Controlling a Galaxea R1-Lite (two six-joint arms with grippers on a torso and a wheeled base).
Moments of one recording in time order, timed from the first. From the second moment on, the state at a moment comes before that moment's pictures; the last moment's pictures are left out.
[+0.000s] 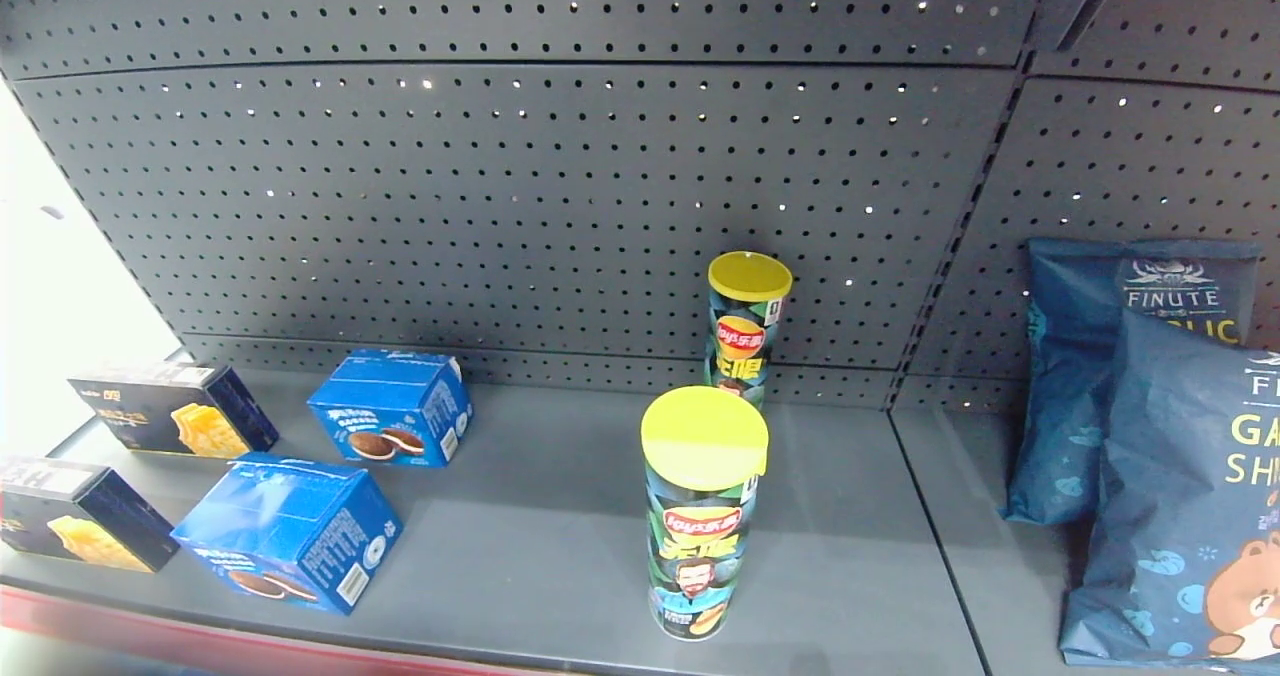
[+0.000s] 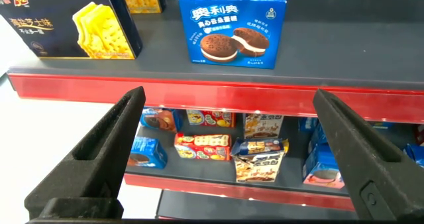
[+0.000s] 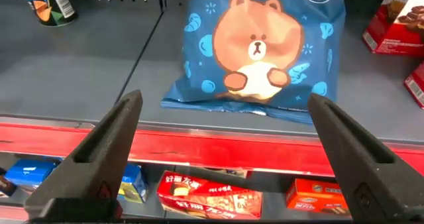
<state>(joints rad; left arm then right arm) 0.10 0.09 0.00 0.01 -0.05 0.05 0.00 0.00 0.00 0.00 -0.01 -0.01</state>
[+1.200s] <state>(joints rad) -0.18 0.62 -0.53 0.07 -0.26 0.28 0.00 0.00 0.00 0.00 -0.01 0.00</state>
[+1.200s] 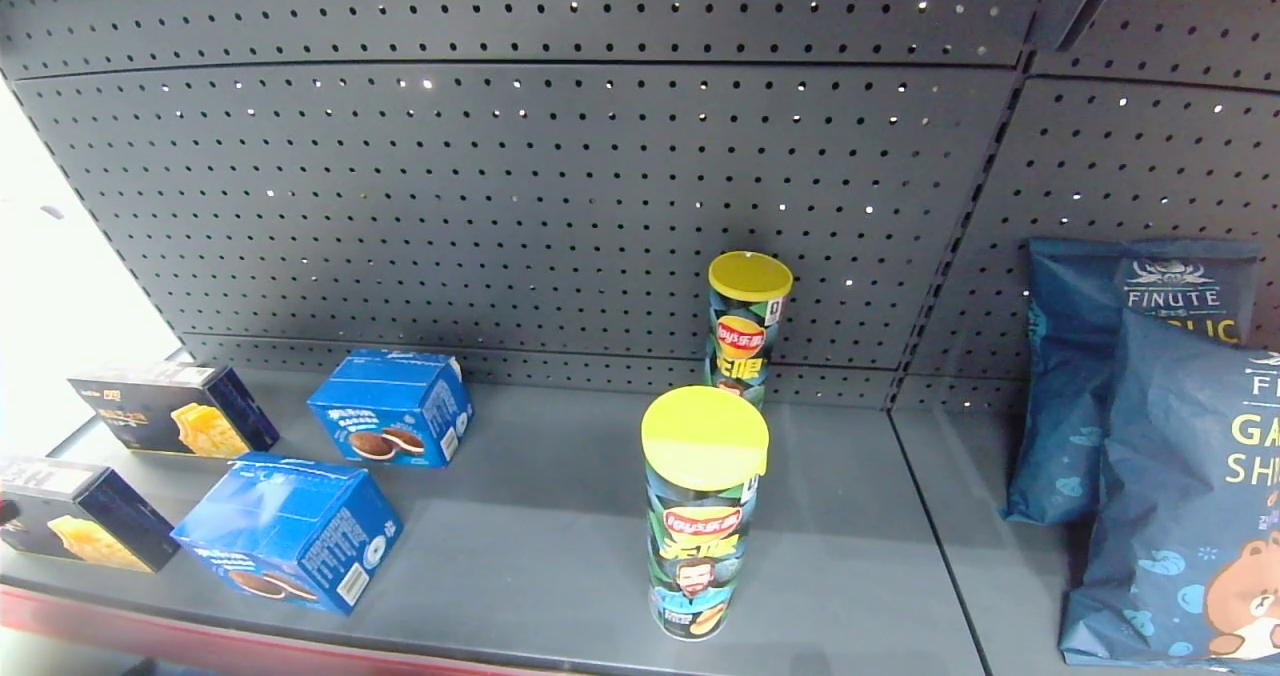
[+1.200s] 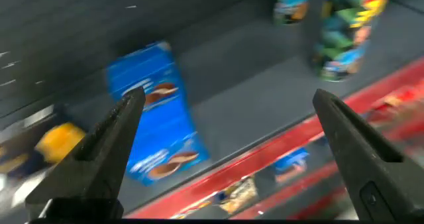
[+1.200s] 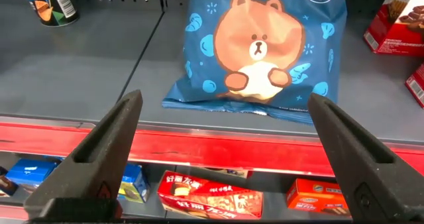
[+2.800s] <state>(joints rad) -0.60 1.69 -0.72 -0.36 -0.06 0.17 0.00 0.00 0.00 0.00 -0.01 0.00</state>
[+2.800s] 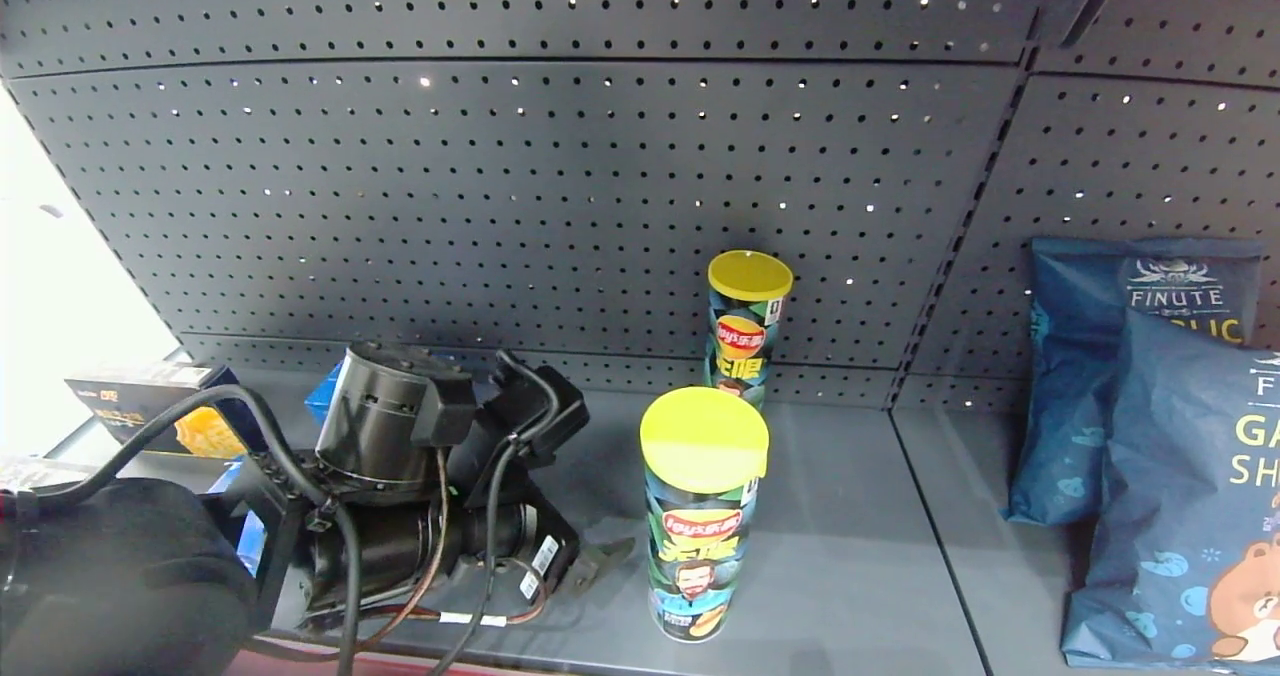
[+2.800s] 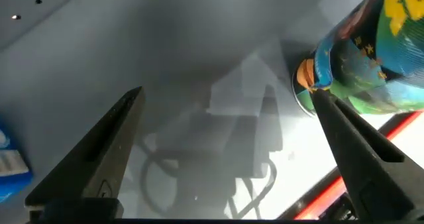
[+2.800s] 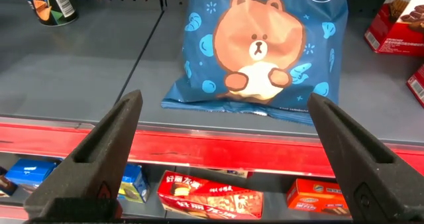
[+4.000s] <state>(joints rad) -0.64 1.74 -0.75 -0.40 -0.06 0.17 0.00 0.00 0.00 0.00 -0.01 0.00</state>
